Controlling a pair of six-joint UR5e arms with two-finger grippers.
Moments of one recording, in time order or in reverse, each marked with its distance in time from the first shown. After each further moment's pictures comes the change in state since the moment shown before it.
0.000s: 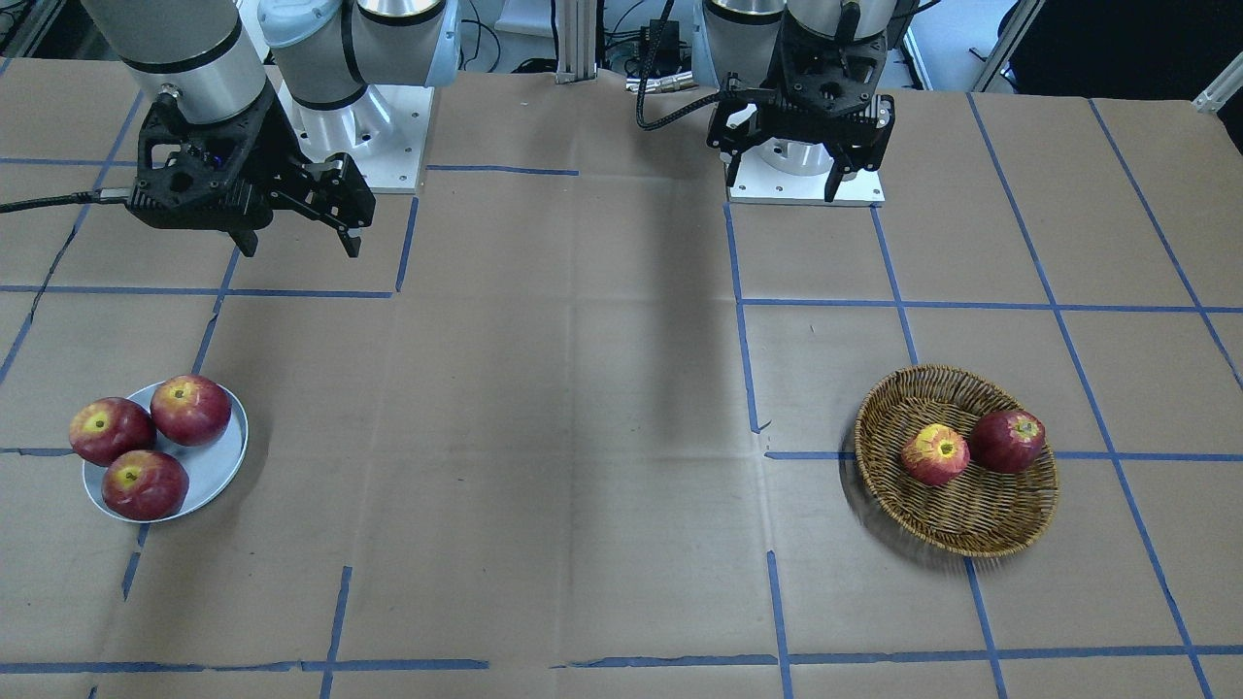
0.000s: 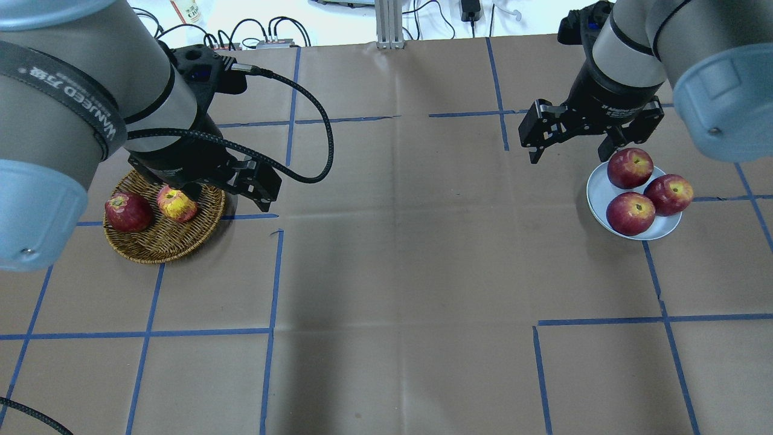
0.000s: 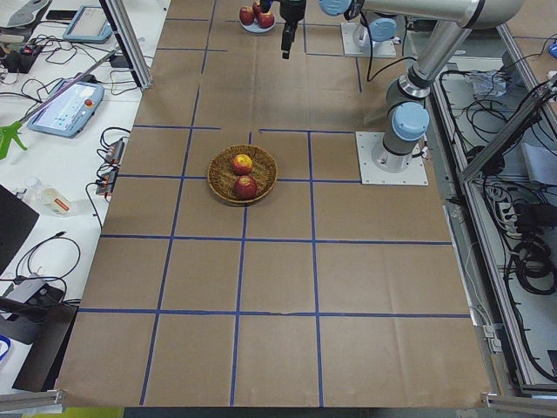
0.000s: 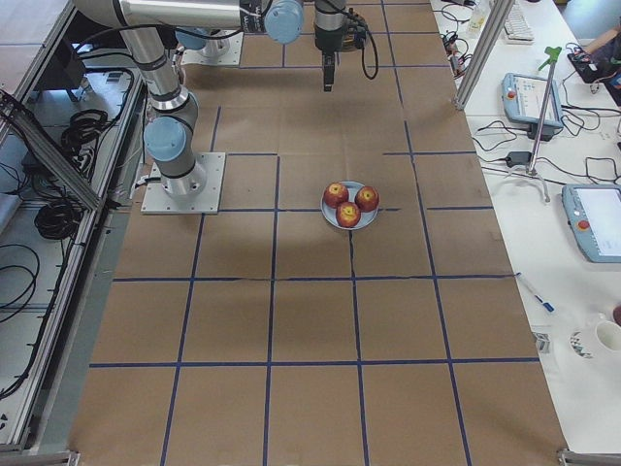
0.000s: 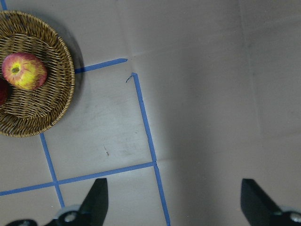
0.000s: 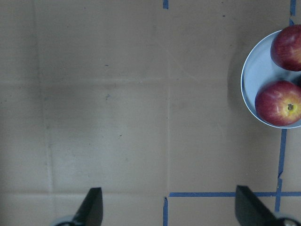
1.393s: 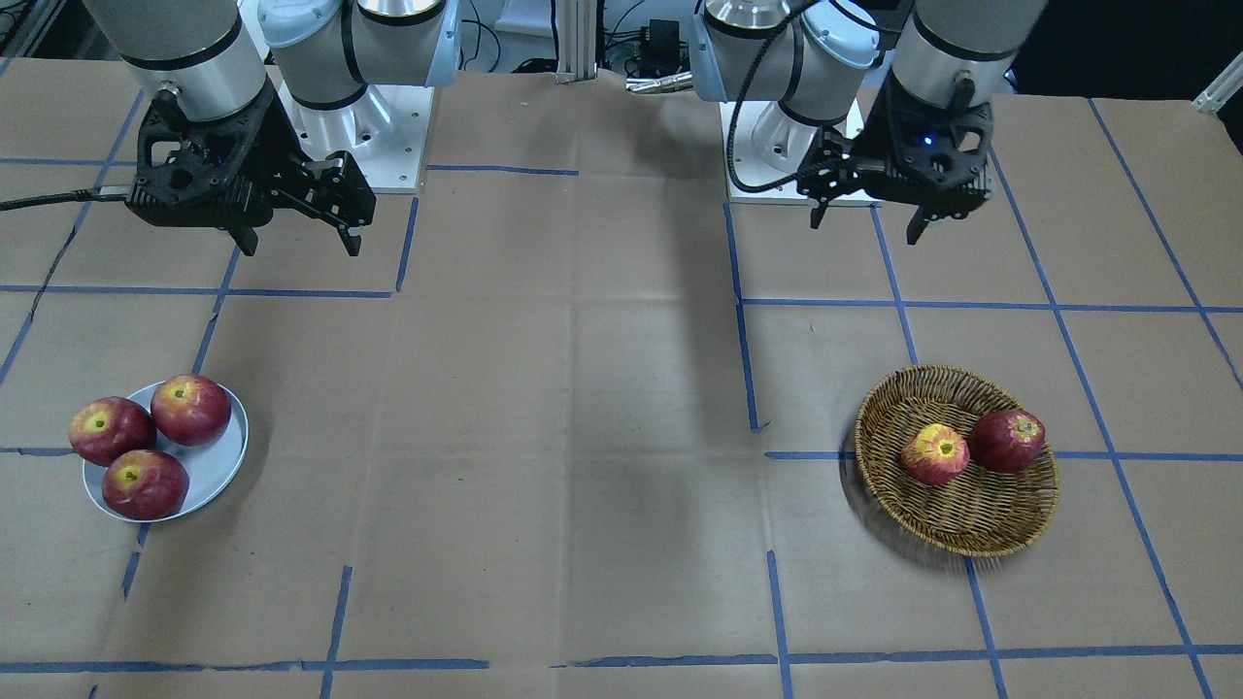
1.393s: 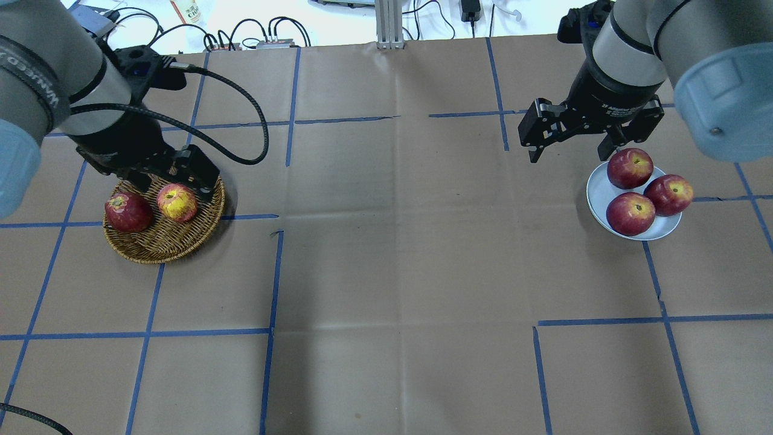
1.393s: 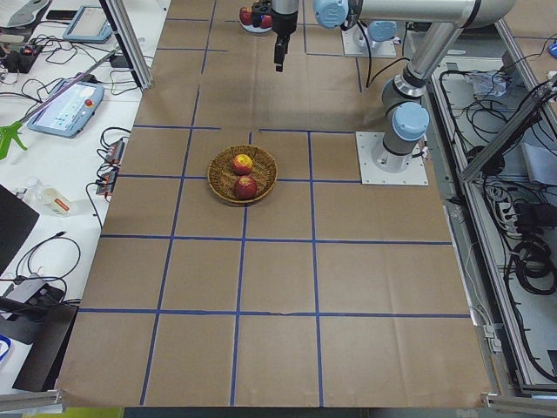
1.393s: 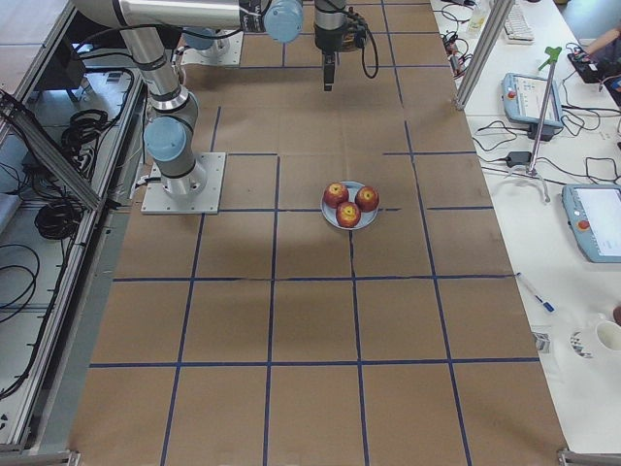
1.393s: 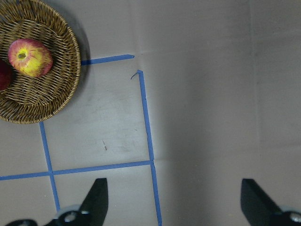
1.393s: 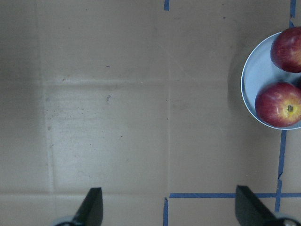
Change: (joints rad) left arm 0.258 -0.045 -0.044 0.028 0.000 0.280; right arm 0.001 -0.002 -0.004 -0.001 0.001 -0.001
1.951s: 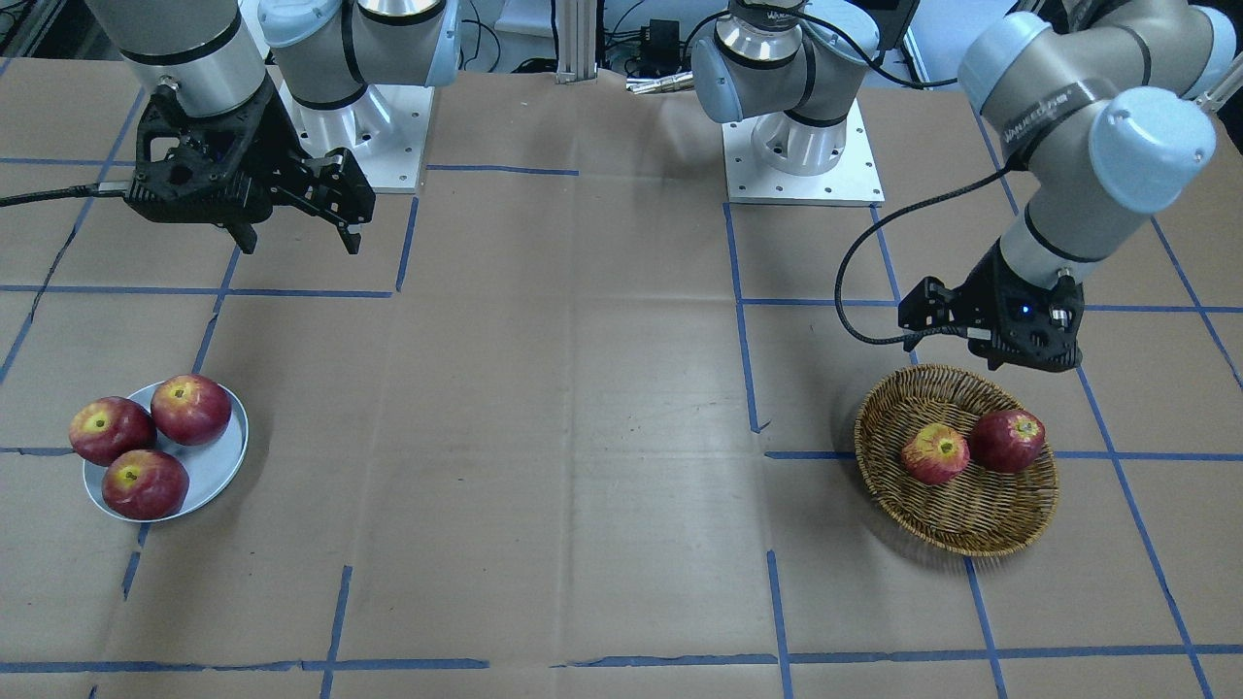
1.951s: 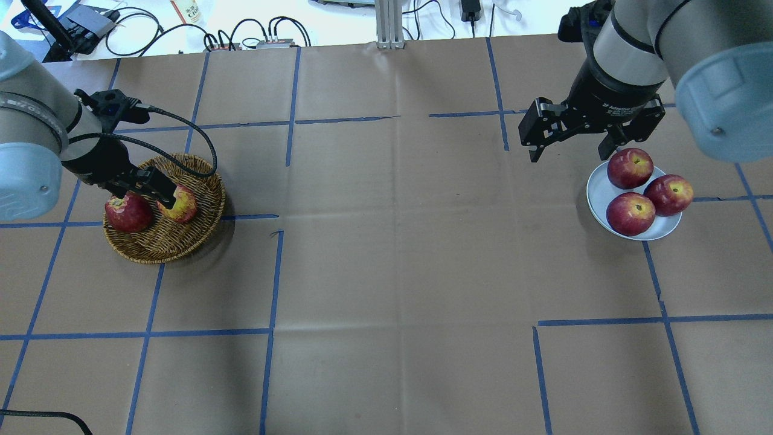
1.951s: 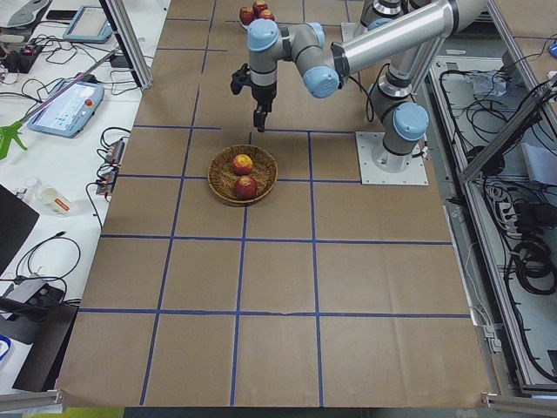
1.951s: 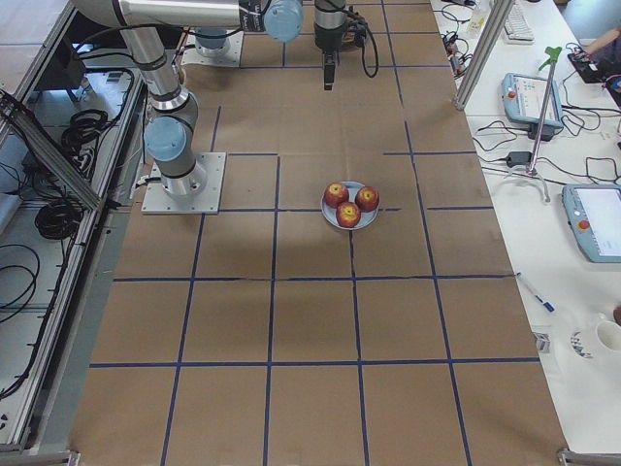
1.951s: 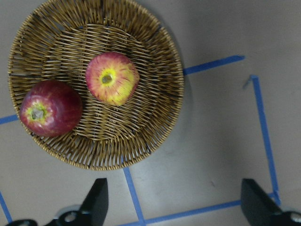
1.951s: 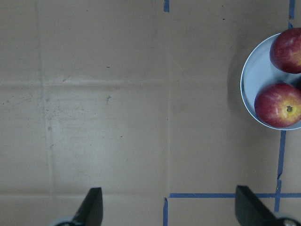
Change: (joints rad) left arm 0.199 -0.215 -0.121 0.357 -0.006 0.239; right arm 0.000 -0.001 0.000 0.000 0.000 -0.001
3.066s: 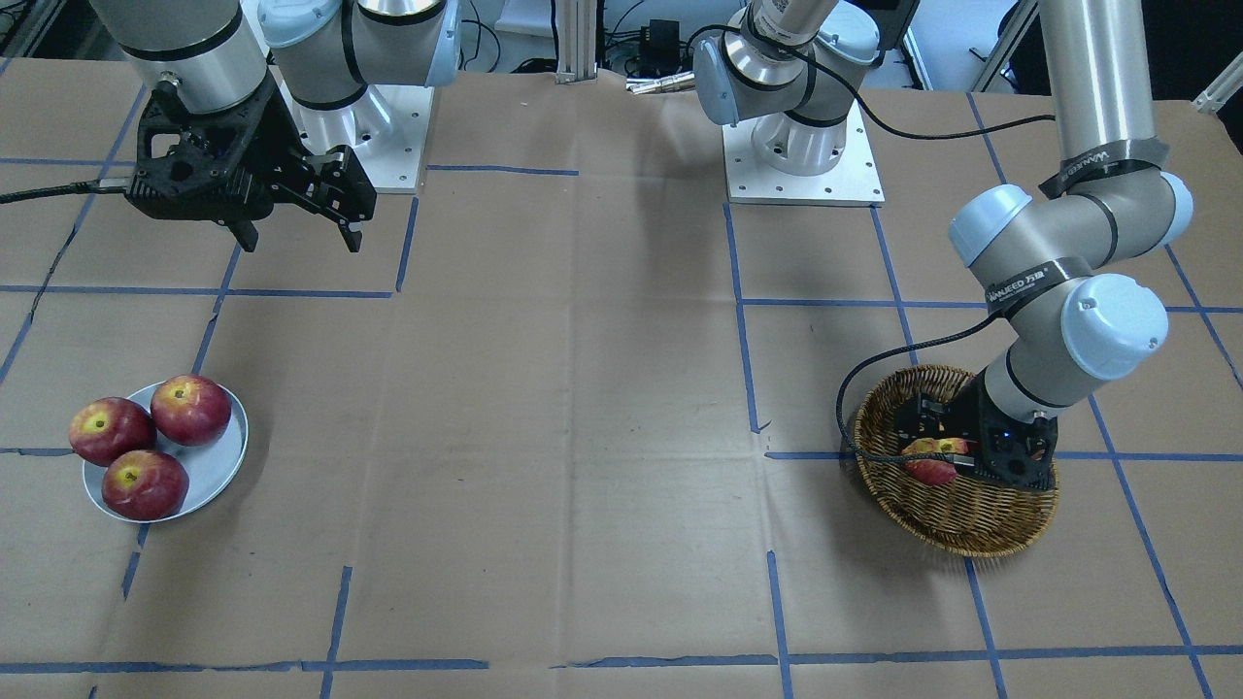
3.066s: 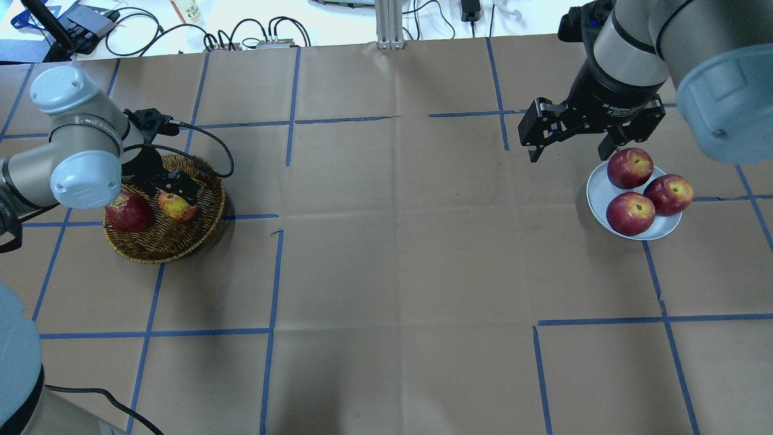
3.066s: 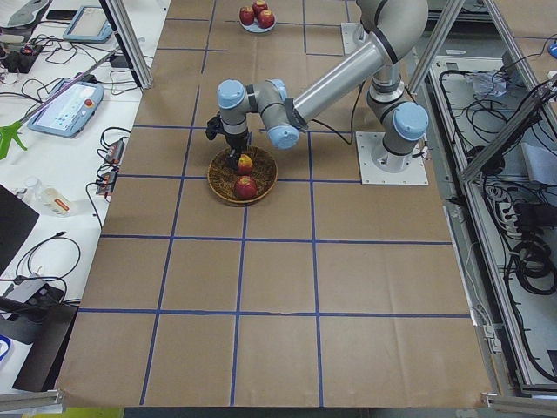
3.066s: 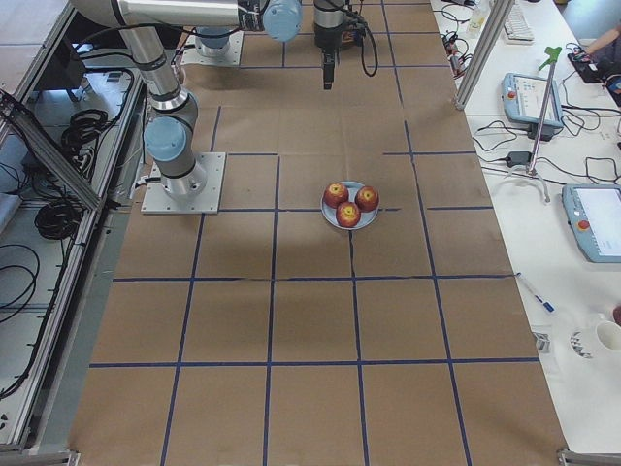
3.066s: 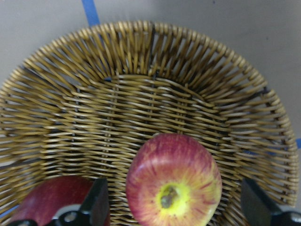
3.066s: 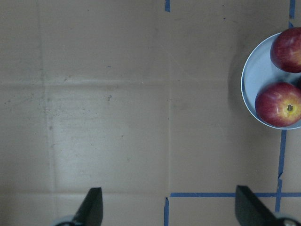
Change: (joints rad) left arm 0.006 -0.279 0.034 0.213 0.005 0.011; right arm 0.002 -0.006 0.002 0.000 0.002 0.003
